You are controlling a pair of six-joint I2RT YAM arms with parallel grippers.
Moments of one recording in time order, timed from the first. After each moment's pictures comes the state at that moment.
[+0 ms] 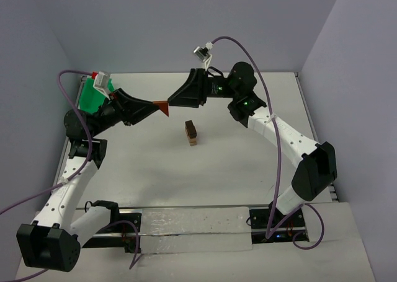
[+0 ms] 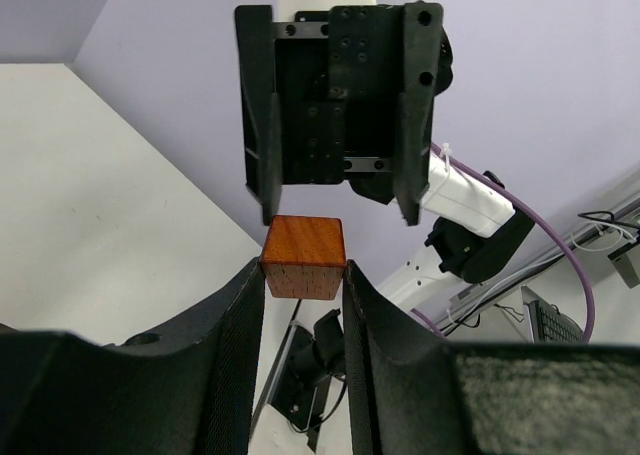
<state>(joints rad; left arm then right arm) -0.17 0.97 0.82 0.62 0.90 -1.13 0.59 1.56 1.41 0.43 -1.01 1.00</state>
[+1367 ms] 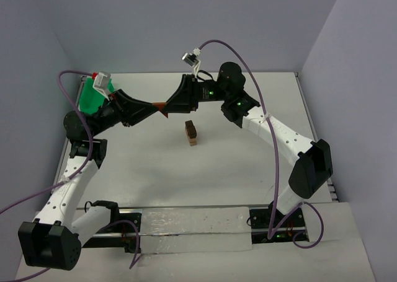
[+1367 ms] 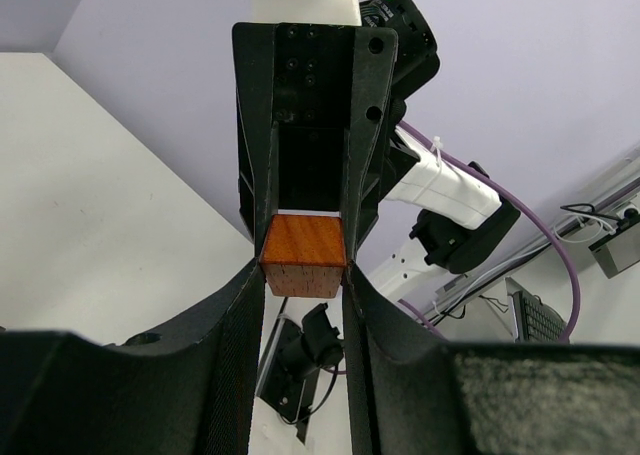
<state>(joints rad) -0.16 0.98 0.79 0.69 0.94 -1.20 0.65 1.59 1.45 0.32 -1.01 0.85</state>
